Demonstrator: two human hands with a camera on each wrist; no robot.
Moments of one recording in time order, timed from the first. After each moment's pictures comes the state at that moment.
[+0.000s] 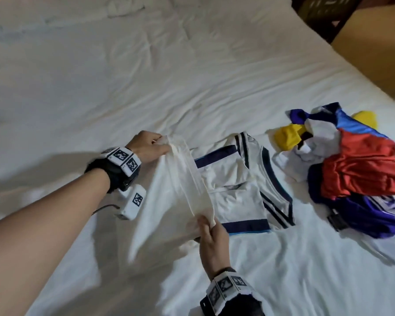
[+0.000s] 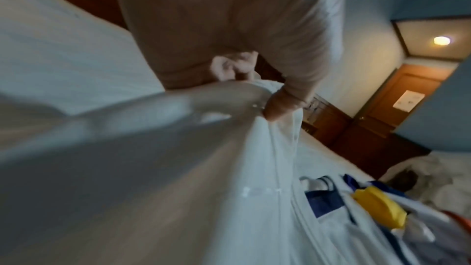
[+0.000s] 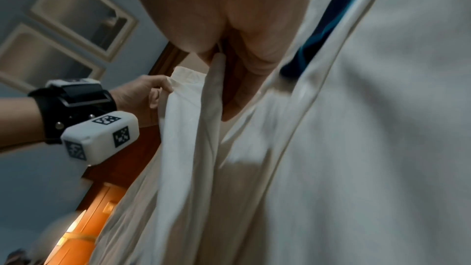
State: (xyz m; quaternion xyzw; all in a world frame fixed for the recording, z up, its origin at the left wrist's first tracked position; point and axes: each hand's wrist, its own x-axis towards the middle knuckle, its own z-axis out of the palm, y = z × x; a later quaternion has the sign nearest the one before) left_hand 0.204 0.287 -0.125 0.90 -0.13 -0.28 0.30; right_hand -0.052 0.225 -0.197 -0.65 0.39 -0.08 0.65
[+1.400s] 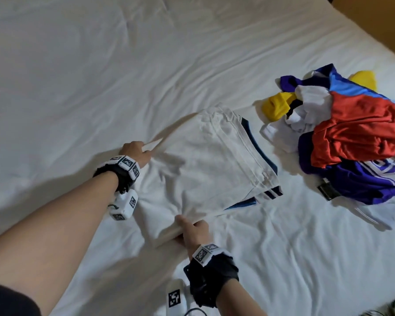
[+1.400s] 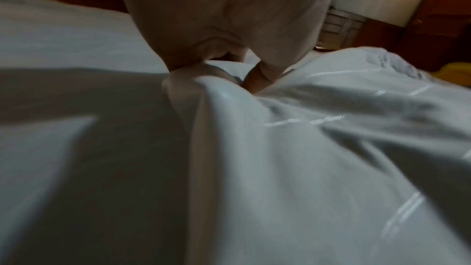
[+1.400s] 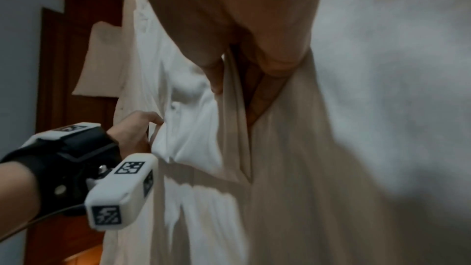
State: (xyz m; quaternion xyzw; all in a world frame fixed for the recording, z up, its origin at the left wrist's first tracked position) left_hand 0.174 0.286 -0.208 0.95 -0.10 -0.26 0.11; right_hand -0.070 0.237 -0.252 -0.45 0.56 0.10 0.68
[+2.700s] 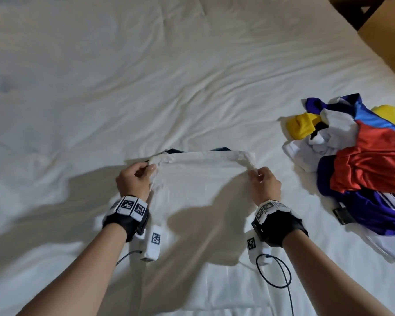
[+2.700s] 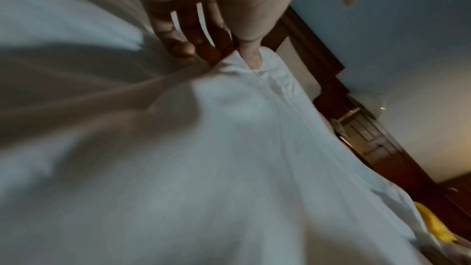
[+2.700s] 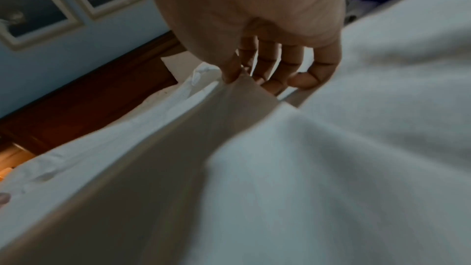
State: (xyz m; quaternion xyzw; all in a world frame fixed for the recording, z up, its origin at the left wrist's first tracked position) left_hand 0.097 0.357 -0.235 0.89 0.07 0.00 0.44; right_hand -0.020 0.072 -0.235 -0.81 0.47 0.01 0.35
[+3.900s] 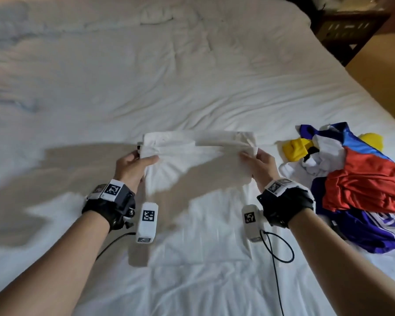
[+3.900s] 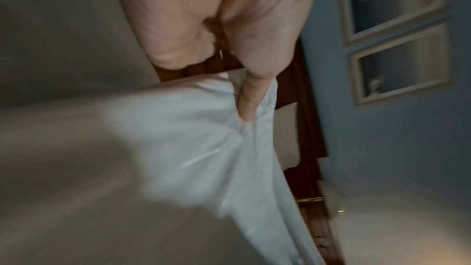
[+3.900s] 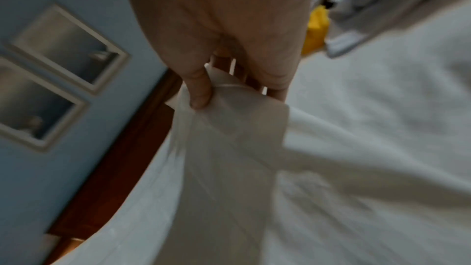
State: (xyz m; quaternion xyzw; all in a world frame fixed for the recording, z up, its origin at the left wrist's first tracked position) left_hand 0.139 0.364 -0.131 0.70 0.16 -0.19 0.67; right_hand 0.043 0.080 -0.135 -0.68 0.35 -0.09 0.64
